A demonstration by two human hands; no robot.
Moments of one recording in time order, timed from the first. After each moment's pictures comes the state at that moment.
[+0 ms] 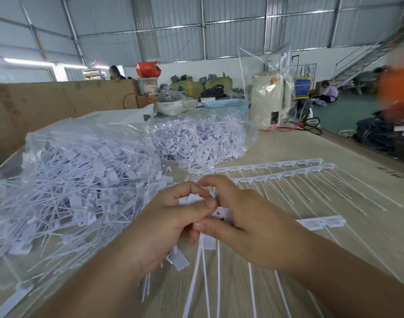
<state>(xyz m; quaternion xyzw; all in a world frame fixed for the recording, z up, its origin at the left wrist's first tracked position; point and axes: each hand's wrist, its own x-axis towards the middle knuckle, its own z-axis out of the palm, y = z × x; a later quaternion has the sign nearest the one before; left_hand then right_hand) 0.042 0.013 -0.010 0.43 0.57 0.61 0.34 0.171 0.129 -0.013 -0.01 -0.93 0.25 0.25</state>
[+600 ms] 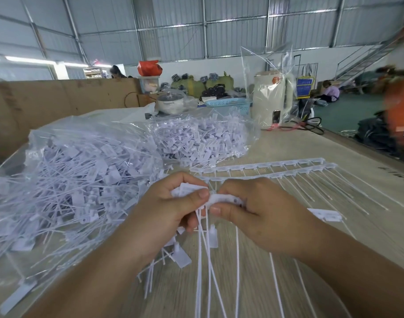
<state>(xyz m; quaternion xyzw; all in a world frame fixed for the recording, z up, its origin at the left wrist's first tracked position) 0.034 0.011 -0.006 0.44 0.60 0.62 0.27 0.176 0.140 -0.004 -0.07 -0.94 0.22 0.26</state>
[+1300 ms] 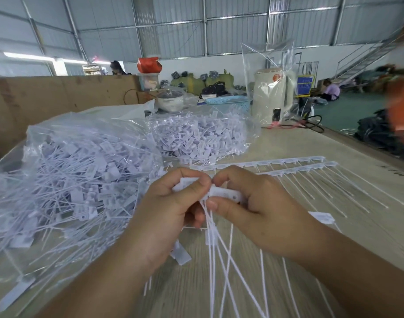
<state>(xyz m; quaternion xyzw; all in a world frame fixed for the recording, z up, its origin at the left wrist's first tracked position) 0.047 0.016 -0.009 0.38 0.55 0.69 0.27 0.172 0.139 -0.012 -0.03 -0.90 0.28 0.33</state>
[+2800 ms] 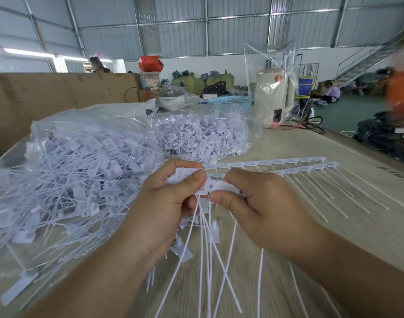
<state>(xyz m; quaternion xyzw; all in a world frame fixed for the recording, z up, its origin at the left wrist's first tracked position) 0.048 0.013 -0.001 0.34 0.52 0.74 0.26 0.172 0.129 -0.007 -0.06 -0.91 0.15 0.38</state>
